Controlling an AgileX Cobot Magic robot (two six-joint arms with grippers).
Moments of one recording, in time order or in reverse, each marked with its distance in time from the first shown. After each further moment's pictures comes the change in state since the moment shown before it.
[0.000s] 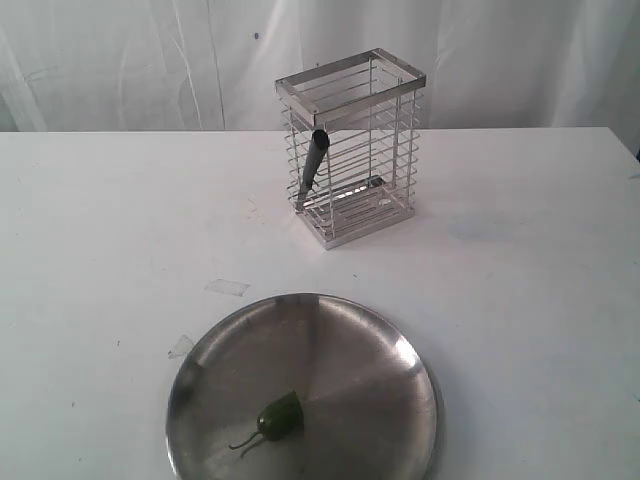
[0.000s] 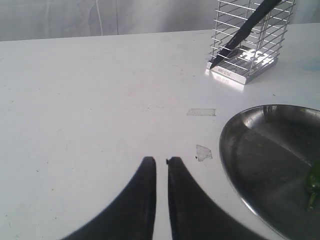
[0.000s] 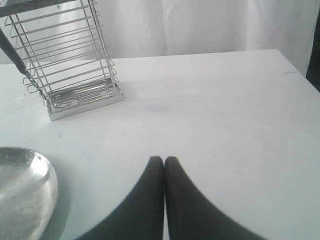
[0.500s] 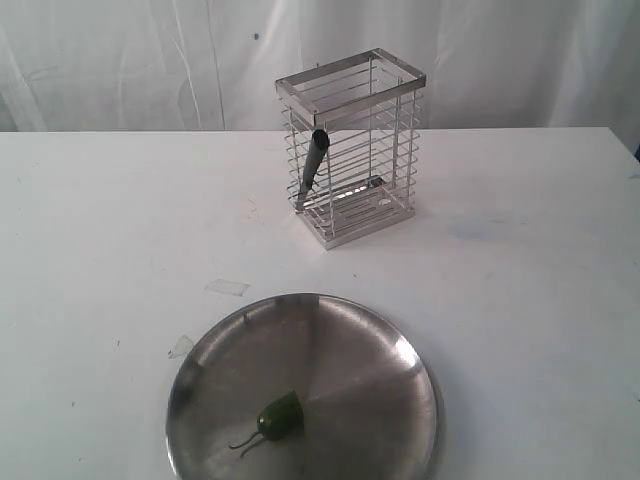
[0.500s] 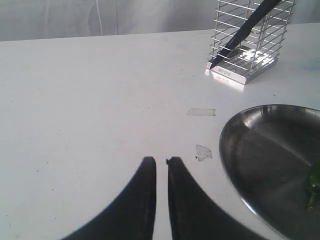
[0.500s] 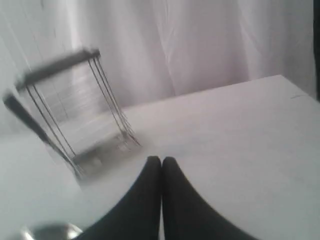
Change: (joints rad) left arm 0.000 0.000 0.000 0.000 0.000 0.000; right arm 0.000 0.000 0.001 0.124 -0.164 0.122
